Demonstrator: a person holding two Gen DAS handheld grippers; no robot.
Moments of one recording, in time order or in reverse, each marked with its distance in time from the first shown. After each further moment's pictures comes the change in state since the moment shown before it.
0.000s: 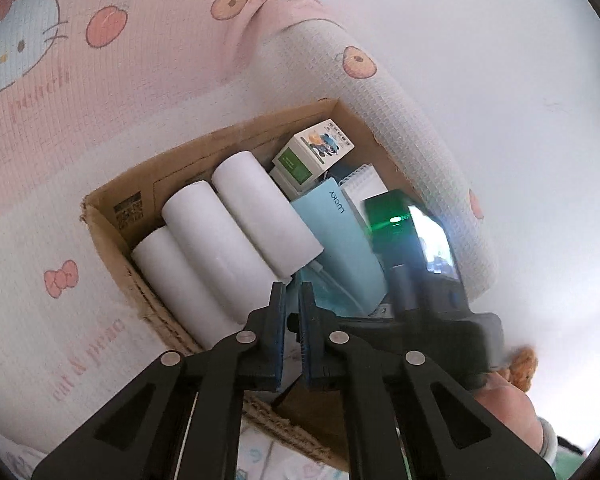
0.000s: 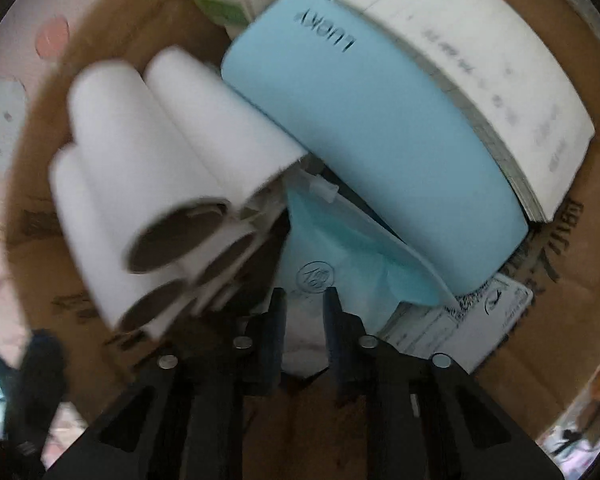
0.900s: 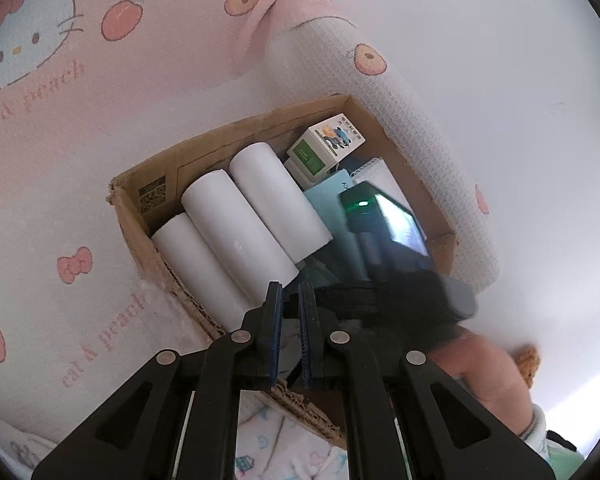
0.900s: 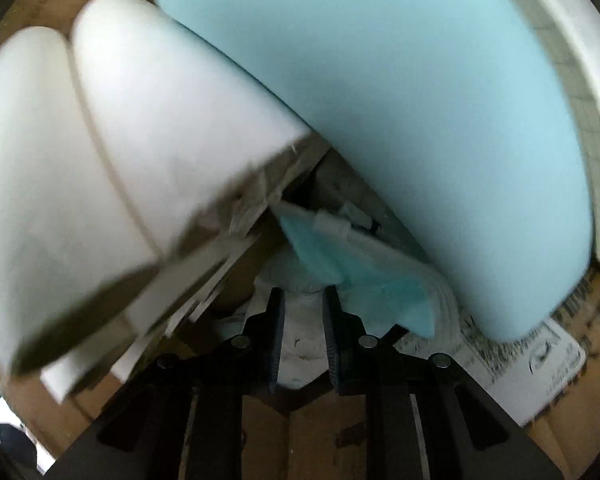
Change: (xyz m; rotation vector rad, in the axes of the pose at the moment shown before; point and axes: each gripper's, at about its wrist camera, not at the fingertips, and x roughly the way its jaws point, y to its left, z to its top) left arm 0.002 0.013 0.003 -0.019 0.021 0.033; right arm 0.020 -0.015 -0.006 -0.023 0.133 0.071
